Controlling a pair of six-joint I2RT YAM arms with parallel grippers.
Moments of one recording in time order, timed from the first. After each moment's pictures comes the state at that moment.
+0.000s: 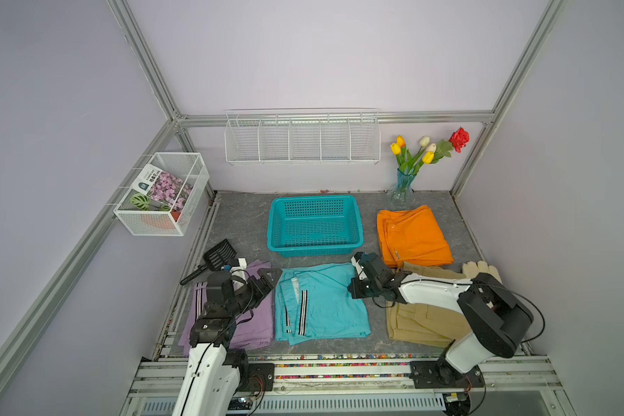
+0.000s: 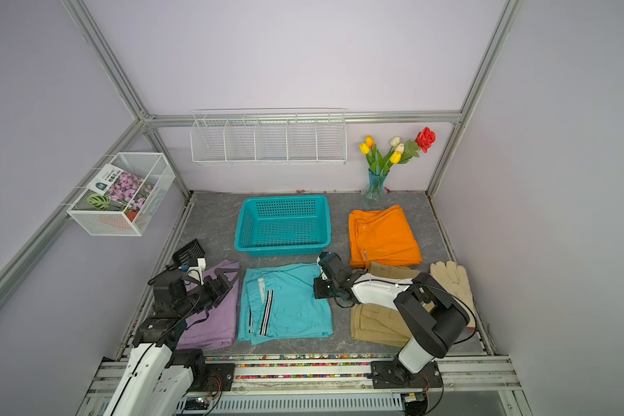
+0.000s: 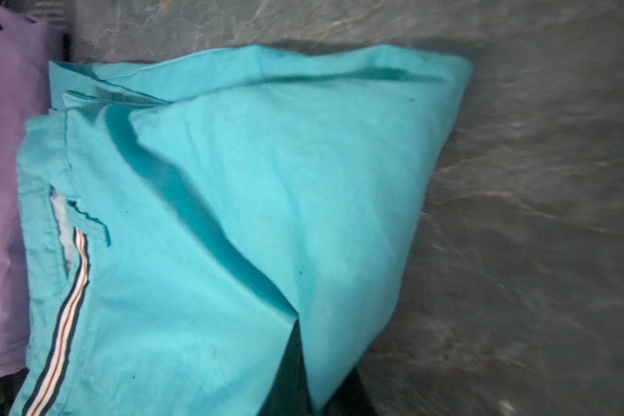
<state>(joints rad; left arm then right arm) -0.05 0.59 0.40 -0.35 0.63 -0.88 0.72 1.58 0.73 -0.12 -0.14 0.57</state>
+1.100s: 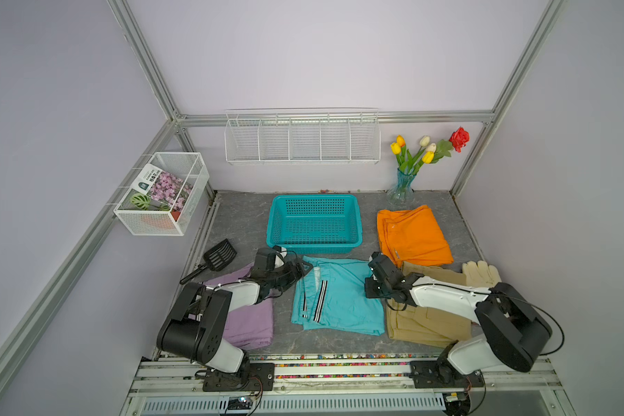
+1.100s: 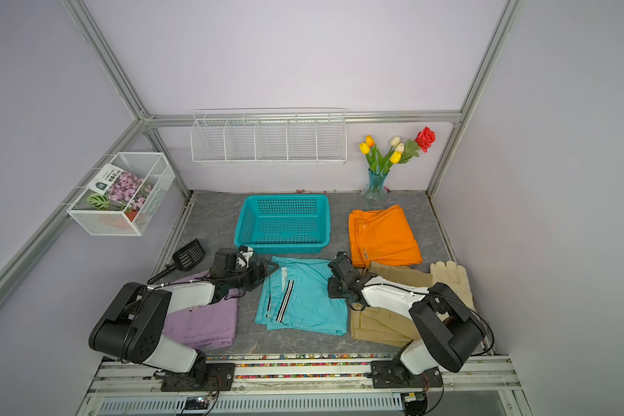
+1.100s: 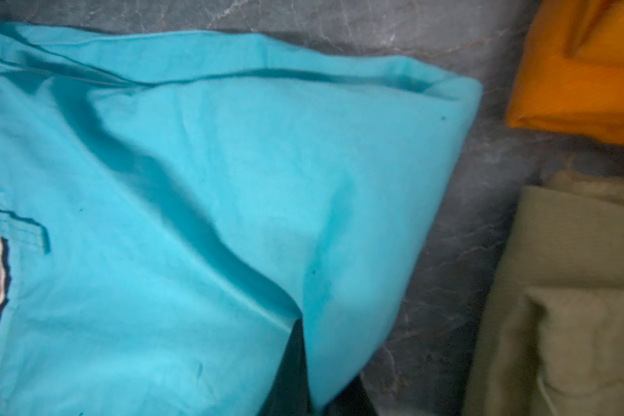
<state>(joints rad) -0.33 1.54 0.51 0.30 0.57 -0.82 0.67 1.49 0.68 -0.23 0.06 0.58</state>
